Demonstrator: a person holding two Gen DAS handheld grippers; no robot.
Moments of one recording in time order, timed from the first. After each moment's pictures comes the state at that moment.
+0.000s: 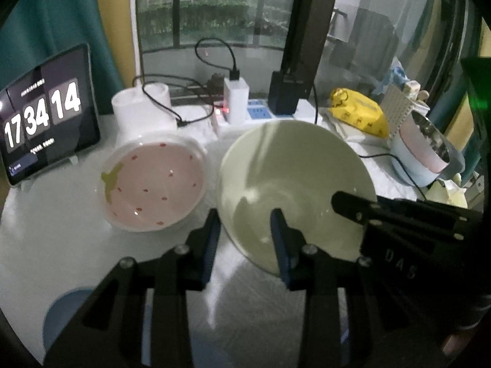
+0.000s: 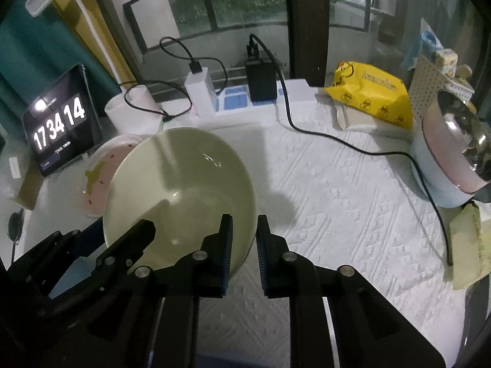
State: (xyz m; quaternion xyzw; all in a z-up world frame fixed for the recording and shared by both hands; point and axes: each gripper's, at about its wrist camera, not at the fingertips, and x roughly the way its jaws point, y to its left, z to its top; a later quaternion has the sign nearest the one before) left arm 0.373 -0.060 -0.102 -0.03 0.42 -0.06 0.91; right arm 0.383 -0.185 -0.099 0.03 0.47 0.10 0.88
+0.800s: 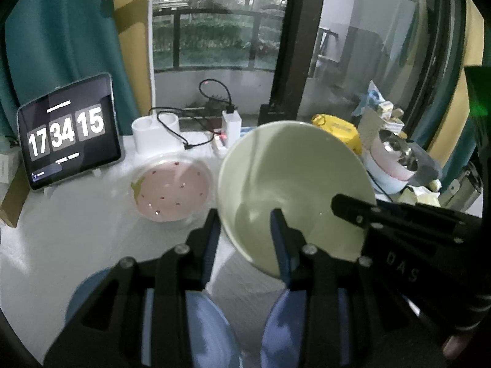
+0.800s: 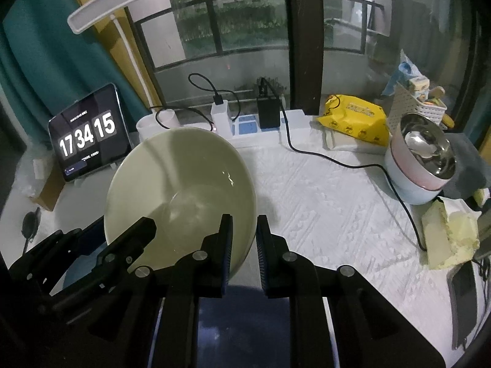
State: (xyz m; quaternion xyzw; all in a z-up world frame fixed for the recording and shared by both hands) left arm 0.315 -0.054 -0.050 -0.04 0.37 -0.07 0.92; right arm 0.321 -0.184 -0.047 0.03 0.42 0.10 0.90
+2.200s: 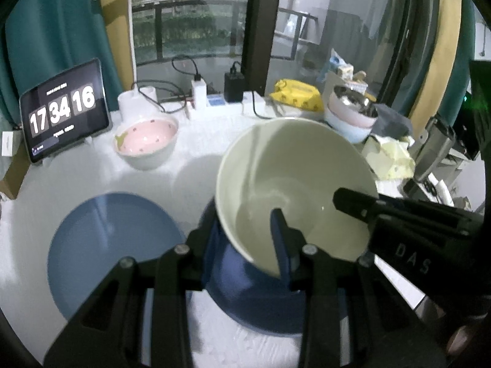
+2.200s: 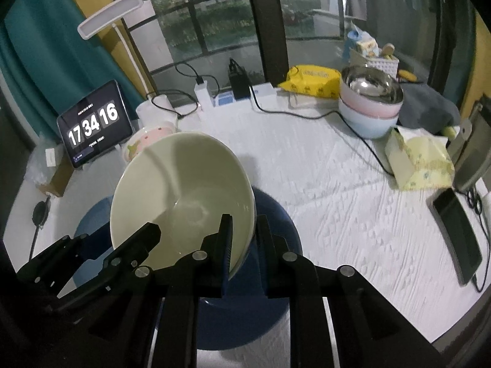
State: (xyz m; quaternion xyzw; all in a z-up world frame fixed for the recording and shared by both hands) left arm 0.225 -0.096 -0.065 -0.02 0.40 -0.10 0.91; right arm 0.221 -0.231 -0.064 0.08 0.44 0.08 0.89
